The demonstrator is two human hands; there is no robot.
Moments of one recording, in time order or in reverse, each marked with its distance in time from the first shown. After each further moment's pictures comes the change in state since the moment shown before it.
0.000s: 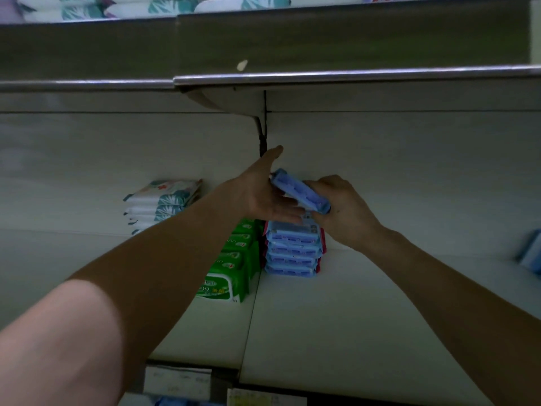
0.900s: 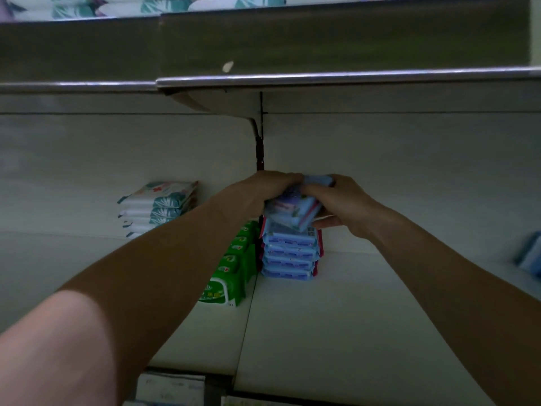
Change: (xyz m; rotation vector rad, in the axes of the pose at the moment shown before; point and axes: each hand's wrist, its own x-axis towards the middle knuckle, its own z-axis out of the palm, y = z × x) left_hand 0.019 -0.005 0.012 0.555 0.281 0.283; right_hand 0.017 -0.027 -0.027 0.649 -0.127 0.606
